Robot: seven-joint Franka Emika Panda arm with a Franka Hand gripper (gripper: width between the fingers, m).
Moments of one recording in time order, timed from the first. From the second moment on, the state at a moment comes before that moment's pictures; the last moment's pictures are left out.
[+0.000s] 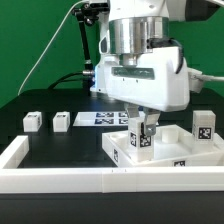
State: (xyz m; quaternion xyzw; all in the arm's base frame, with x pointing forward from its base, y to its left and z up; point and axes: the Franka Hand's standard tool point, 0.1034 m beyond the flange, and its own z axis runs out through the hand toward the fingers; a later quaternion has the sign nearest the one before) arm 0.610 0.008 0.073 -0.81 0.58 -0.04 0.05
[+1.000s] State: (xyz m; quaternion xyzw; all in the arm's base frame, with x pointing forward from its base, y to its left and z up) arm 0.612 0.007 0.072 -0.98 0.20 -0.07 0.03
